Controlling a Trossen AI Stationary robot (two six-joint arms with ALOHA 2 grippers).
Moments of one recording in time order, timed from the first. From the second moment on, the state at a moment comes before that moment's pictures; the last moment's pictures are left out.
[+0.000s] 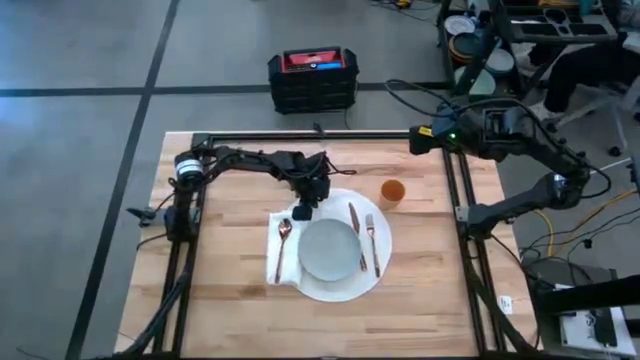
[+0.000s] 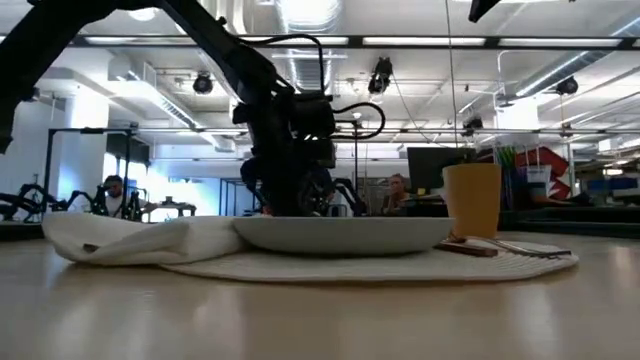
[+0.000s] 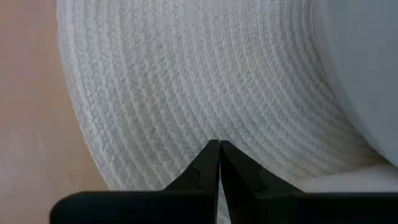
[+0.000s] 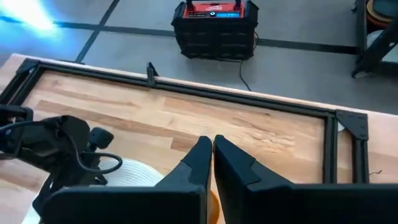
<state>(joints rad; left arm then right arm) 0.36 2.04 1.31 -0.57 0.27 0.48 -0.22 1.25 1.78 -1.48 0.57 0.94</state>
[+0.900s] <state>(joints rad) 0.36 1.98 1.38 -0.58 0.17 0.64 -0.22 1.25 1.78 -1.47 0.58 0.97</state>
